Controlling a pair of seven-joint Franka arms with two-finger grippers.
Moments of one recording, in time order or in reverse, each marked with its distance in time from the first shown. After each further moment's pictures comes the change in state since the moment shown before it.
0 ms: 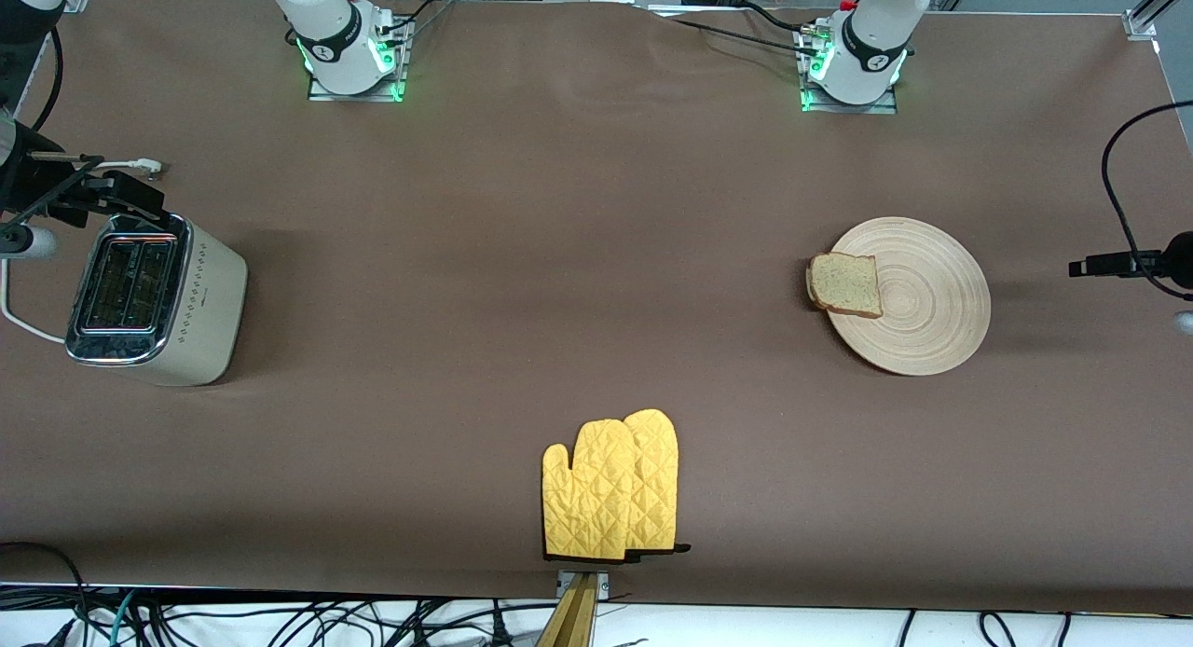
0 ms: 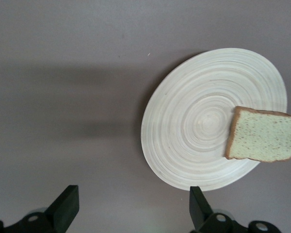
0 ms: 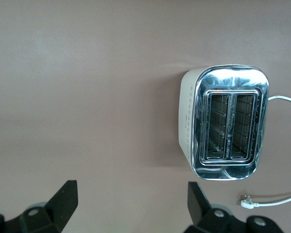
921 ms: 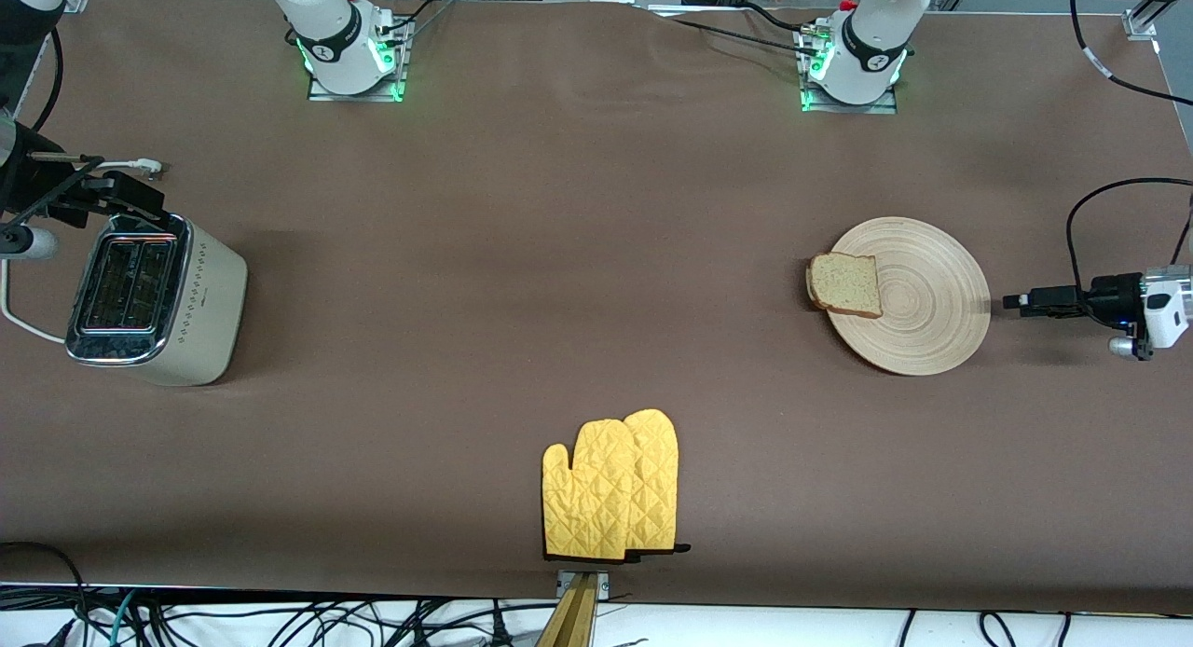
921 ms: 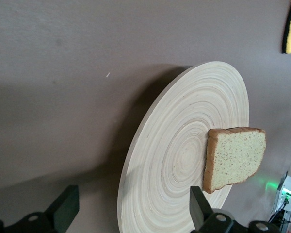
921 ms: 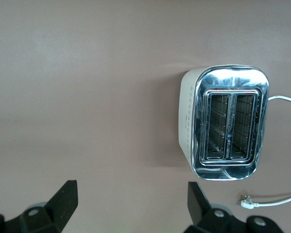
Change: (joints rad) left arm 0.120 0.293 -0.003 0.016 -0.401 0.043 0.385; right arm 0.000 0.001 0.000 0.000 0.000 0.000 0.000
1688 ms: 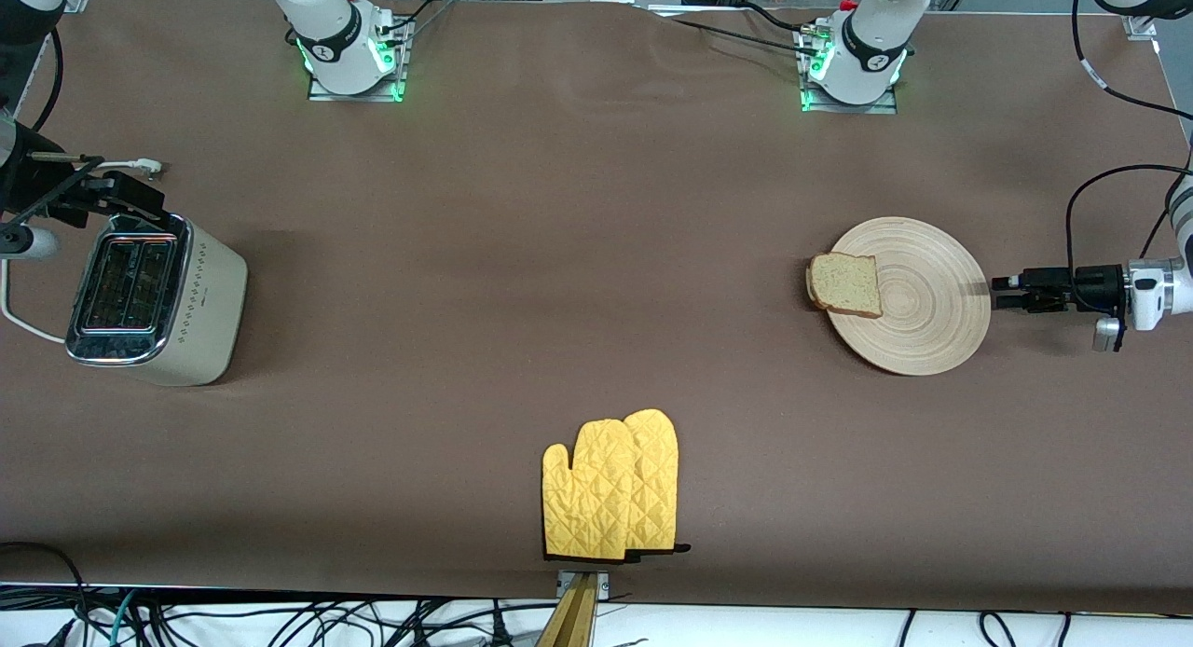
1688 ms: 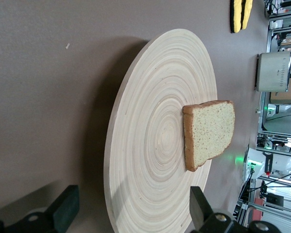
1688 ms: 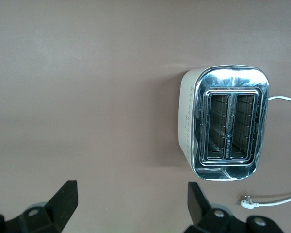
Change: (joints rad) left arm 0.064 0.059 0.000 0.001 -0.087 -0.124 0.217; right arm 0.000 0.000 0.000 0.000 0.000 0.000 0.000
